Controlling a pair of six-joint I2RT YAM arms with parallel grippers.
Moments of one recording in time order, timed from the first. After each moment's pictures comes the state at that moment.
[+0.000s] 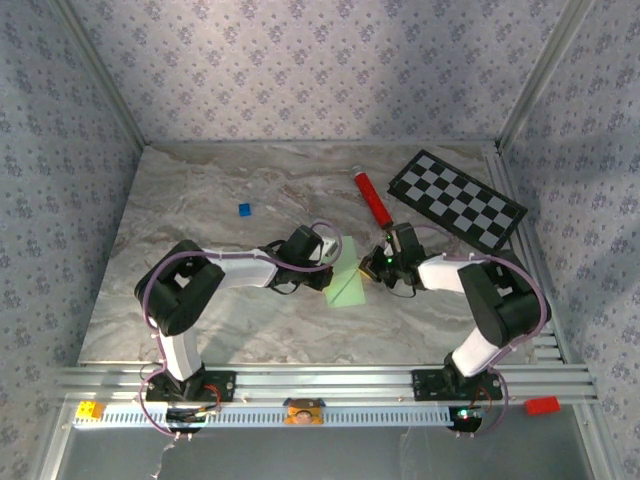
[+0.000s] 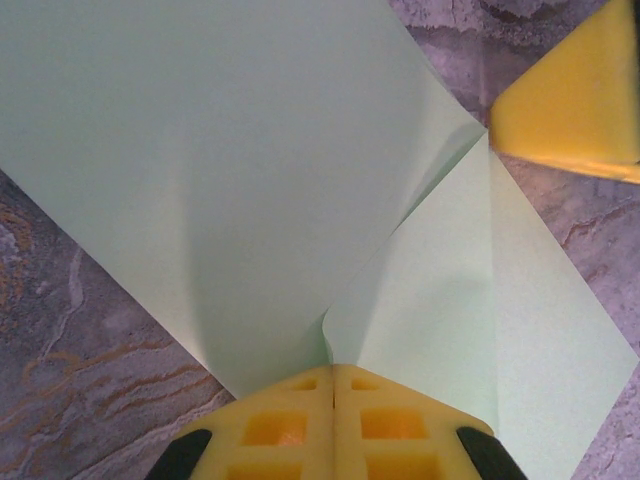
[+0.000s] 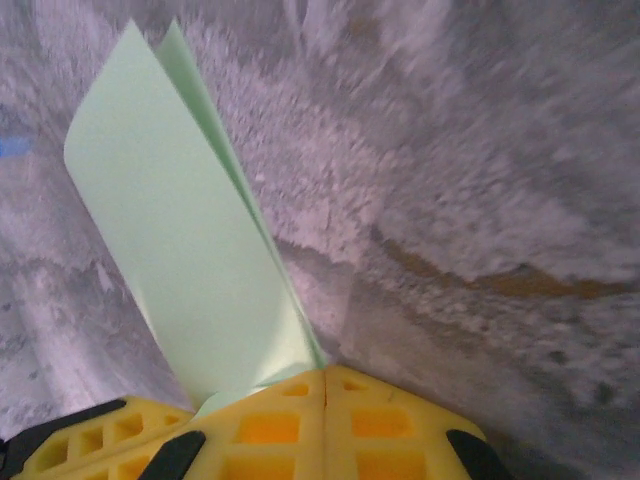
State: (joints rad) left arm -0.80 1.80 0.92 -0.06 0.22 -0.35; right arm 0.41 1.60 0.61 0.12 -0.38 1.01
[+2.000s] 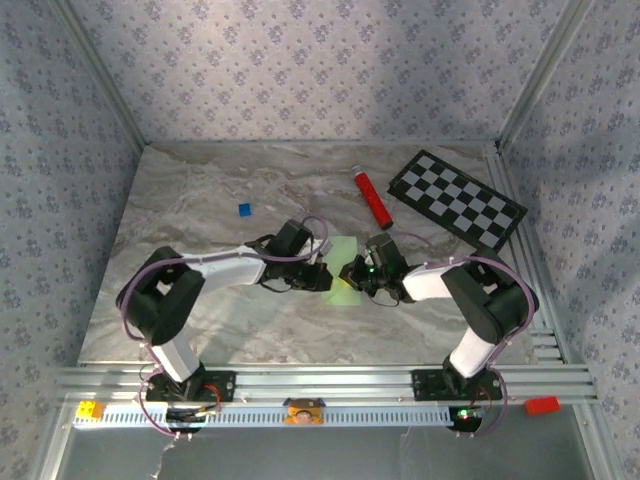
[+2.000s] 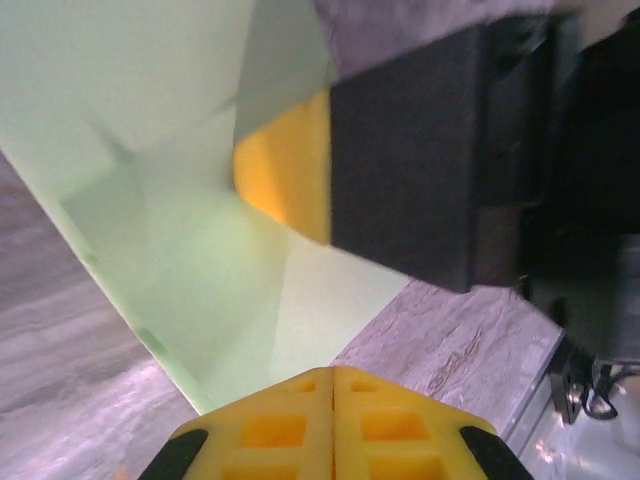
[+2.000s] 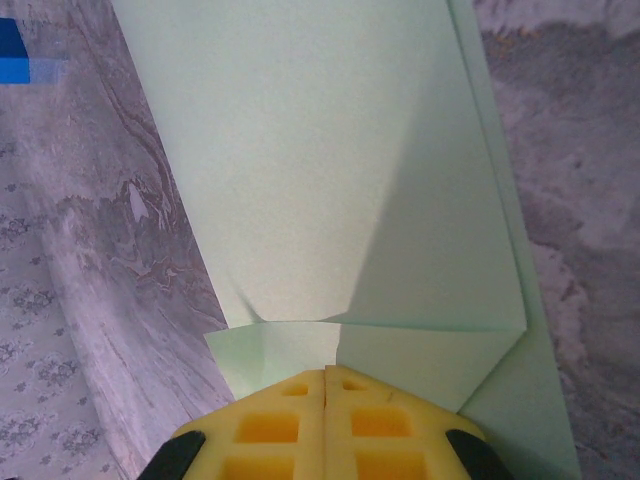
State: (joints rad) left arm -0.75 1.72 0.91 -0.19 0.56 -0.55; right arm 0.59 1.67 0.57 0.33 -0.36 1.14
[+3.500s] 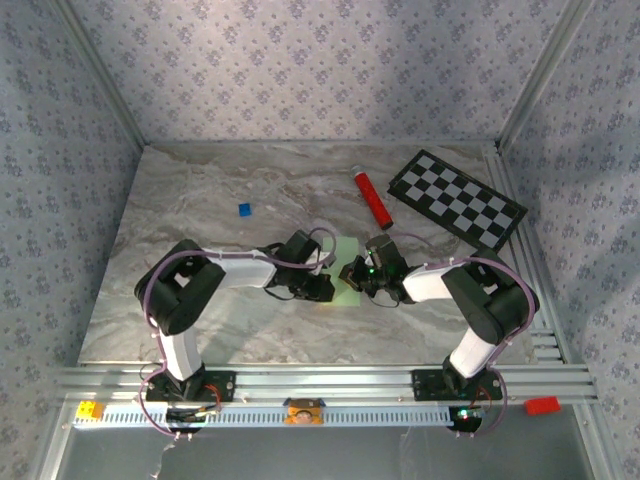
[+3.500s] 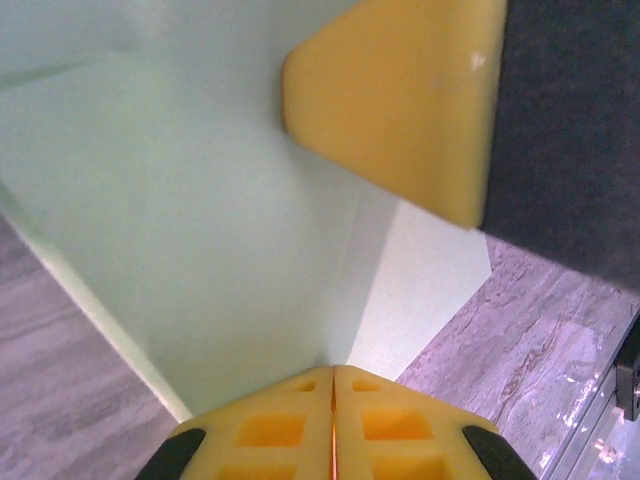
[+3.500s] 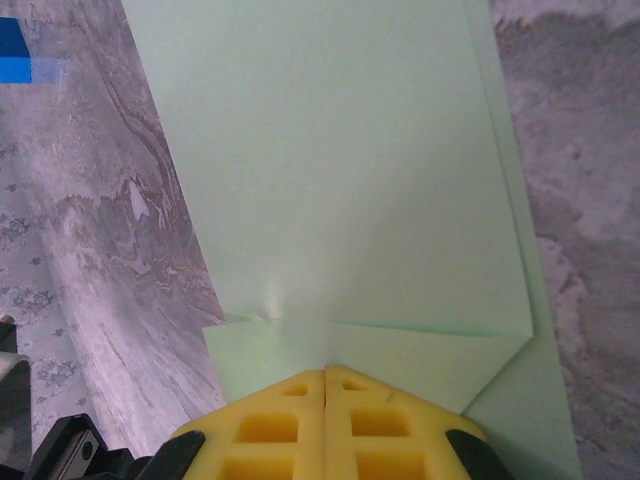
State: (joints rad) left arm -0.79 1.80 0.89 -0.16 0.53 -0.54; right arm 0.59 1.67 0.56 0.34 -0.35 1.14
